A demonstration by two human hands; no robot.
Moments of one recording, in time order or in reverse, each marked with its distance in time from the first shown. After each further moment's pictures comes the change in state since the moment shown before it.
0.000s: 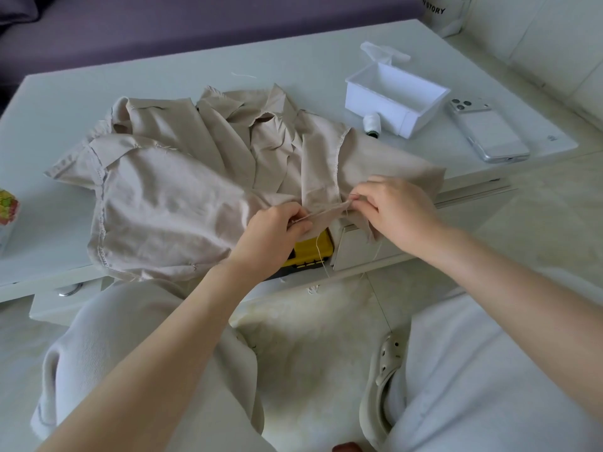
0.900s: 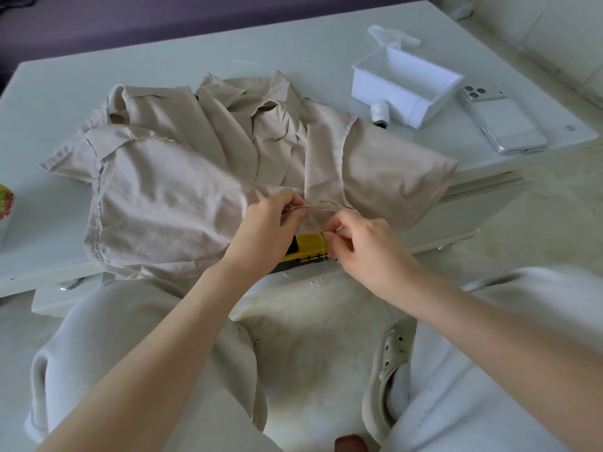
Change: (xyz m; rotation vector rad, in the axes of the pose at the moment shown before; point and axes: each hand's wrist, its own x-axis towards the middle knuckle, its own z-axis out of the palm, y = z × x) left_hand -0.004 -0.004 -0.003 -0.095 0.103 -0.010; right_hand -0.033 -0.044 0.040 0.388 0.003 0.060
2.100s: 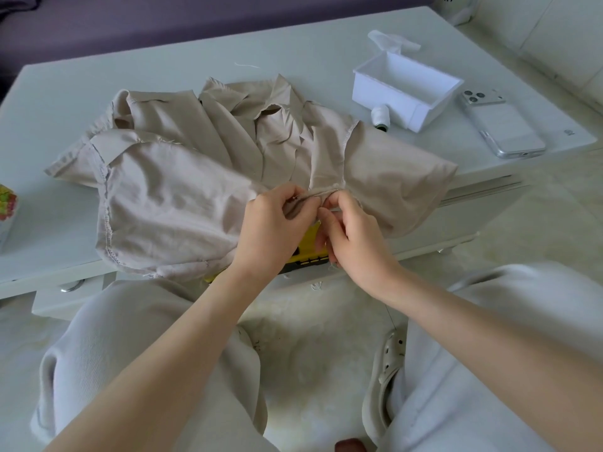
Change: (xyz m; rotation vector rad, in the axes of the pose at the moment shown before) left_hand -0.003 0.018 0.003 -0.139 0.222 0.042; right_hand 0.012 -0.023 0.006 0.439 0.072 0.166
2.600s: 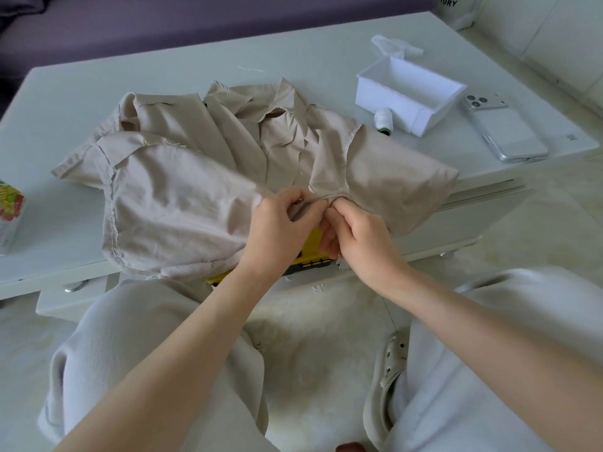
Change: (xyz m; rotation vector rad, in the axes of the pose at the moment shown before) left_hand 0.001 0.000 0.003 -0.077 -0.030 -0.067; right_hand 0.005 0.005 -0.005 -0.041 0.007 -0.034
